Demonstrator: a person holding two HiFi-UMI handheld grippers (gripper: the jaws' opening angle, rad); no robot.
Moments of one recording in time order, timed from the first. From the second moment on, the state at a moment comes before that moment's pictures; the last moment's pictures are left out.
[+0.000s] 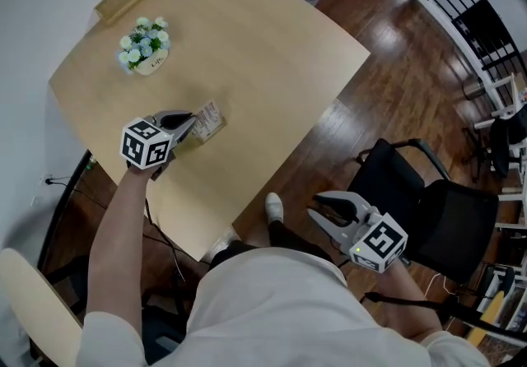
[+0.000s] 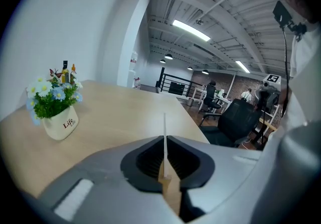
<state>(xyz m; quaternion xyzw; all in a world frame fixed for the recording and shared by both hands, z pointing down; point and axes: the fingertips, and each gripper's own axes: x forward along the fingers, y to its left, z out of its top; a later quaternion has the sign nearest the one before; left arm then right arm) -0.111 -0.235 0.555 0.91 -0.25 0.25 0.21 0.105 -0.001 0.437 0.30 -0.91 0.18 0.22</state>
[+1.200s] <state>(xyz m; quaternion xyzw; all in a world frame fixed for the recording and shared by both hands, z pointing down) -0.138 -0.230 0.440 0.93 -0.28 0.18 0.16 0.091 -0.010 0.431 0.26 -0.93 0.16 0.20</state>
